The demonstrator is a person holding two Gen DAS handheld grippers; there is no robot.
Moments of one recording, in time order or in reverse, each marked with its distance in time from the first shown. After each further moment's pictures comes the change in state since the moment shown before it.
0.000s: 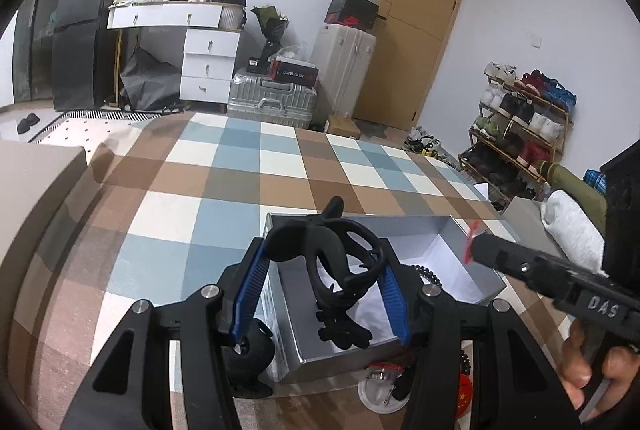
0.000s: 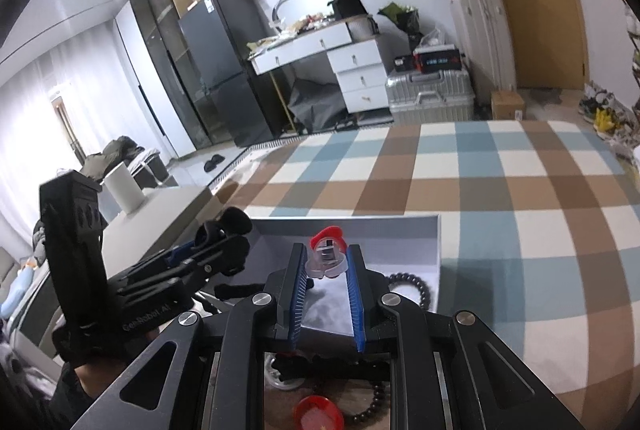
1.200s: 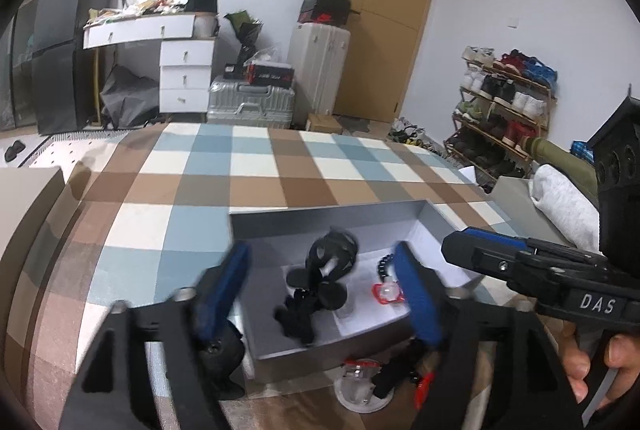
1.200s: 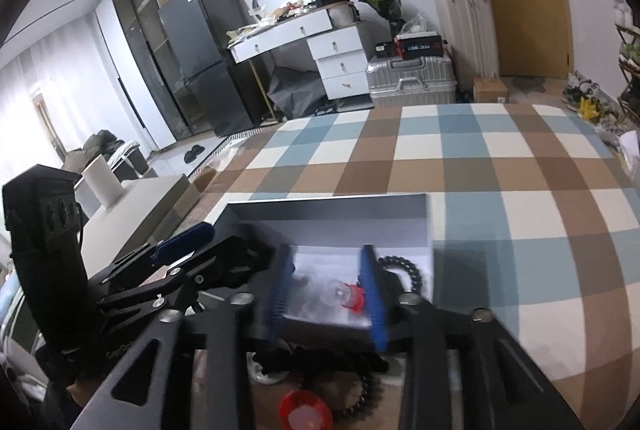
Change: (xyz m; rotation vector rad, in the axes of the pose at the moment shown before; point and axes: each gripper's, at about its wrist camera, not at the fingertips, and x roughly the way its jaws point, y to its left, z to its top) left arm 0.000 -0.021 -0.006 0.101 -0.011 -0.040; right arm 0.001 -0.006 -0.007 0.024 0.033 -0.077
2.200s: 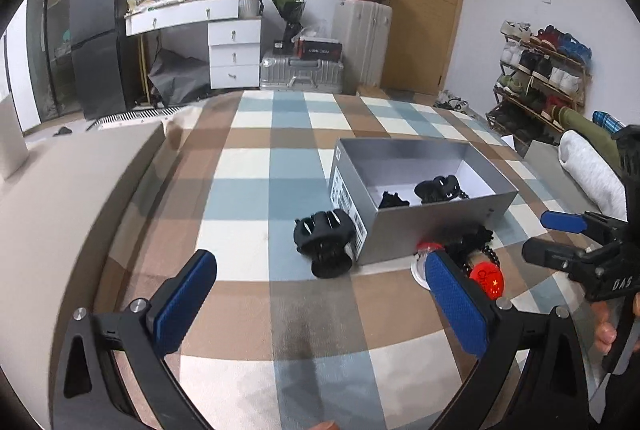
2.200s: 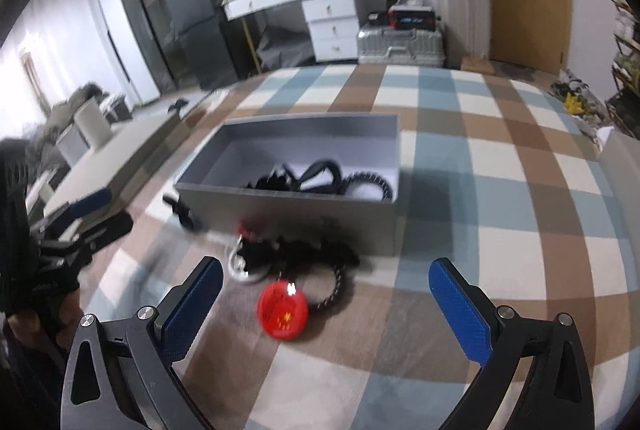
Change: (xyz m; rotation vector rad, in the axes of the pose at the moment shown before) left arm -0.053 0.033 -0.032 -0.007 0.122 0.178; right arm -0.026 0.010 -0.040 -0.101 0.161 -0.098
